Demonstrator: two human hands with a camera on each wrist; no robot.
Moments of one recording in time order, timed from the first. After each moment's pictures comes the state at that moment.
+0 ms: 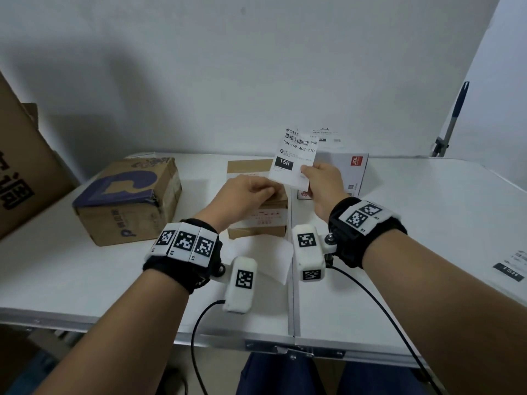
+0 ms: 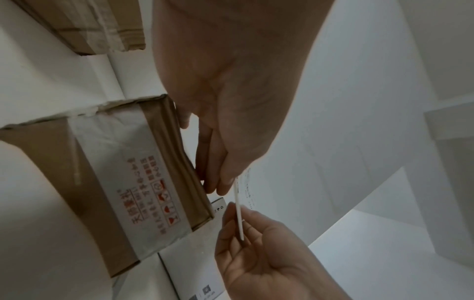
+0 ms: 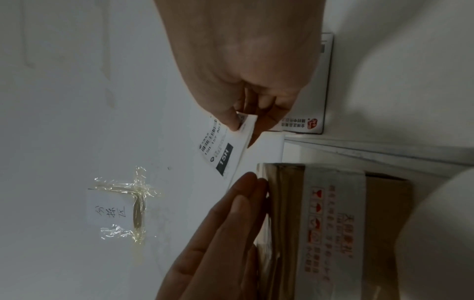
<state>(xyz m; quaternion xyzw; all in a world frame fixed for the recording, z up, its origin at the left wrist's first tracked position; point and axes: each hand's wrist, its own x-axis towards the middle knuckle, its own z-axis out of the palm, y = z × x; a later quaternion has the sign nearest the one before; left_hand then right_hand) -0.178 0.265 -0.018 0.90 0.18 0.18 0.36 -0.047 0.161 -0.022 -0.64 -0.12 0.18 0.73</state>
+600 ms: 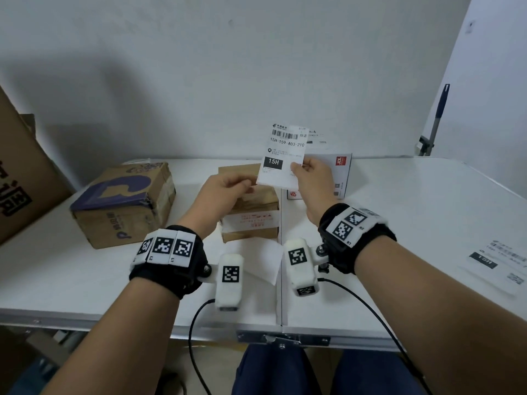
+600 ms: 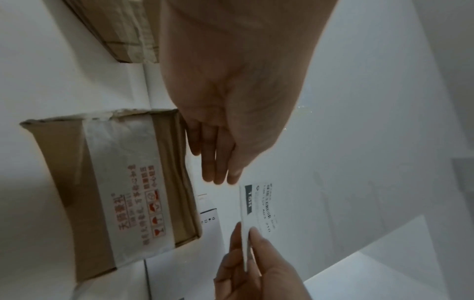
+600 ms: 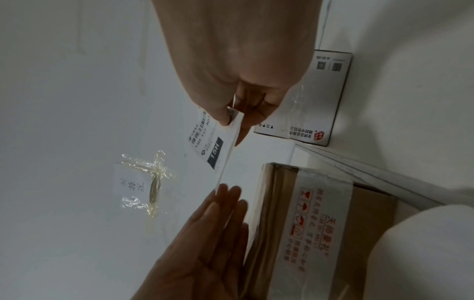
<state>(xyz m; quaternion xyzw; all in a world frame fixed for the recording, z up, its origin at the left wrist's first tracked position) -0.190 0.261 -0.021 0.77 0.21 0.27 0.54 -0.055 0.145 -0.023 -0.67 -0.19 0.09 0.71</state>
